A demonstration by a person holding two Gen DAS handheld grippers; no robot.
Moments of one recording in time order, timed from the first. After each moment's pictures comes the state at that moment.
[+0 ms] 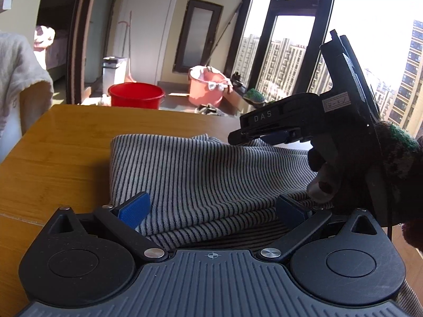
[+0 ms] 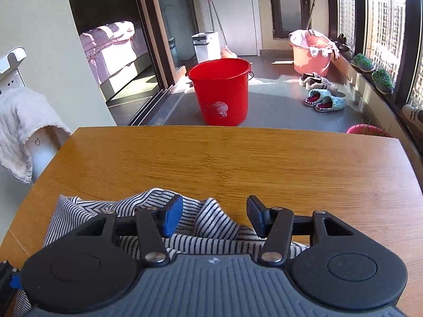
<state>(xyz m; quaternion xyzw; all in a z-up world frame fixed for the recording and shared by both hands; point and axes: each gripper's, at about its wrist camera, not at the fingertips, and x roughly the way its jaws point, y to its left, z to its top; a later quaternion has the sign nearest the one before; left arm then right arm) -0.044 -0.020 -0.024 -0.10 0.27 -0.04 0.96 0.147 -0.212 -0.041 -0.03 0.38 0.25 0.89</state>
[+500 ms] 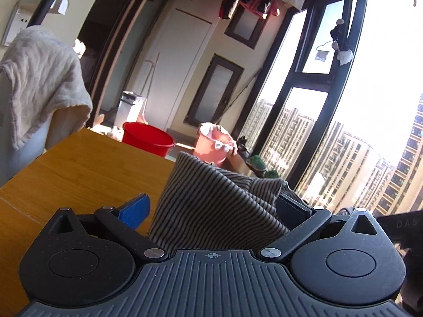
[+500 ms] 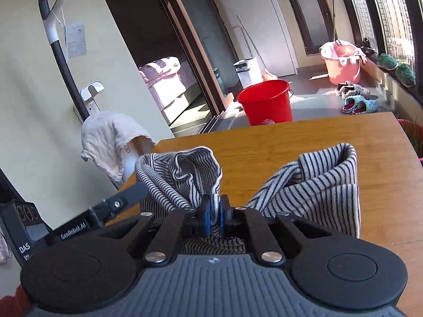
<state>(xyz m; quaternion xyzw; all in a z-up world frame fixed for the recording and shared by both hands) -0.088 0.025 -0.010 -0.22 0.12 -0.01 0.97 0.001 -0.300 -0.012 0.10 0.35 0.35 0.86</state>
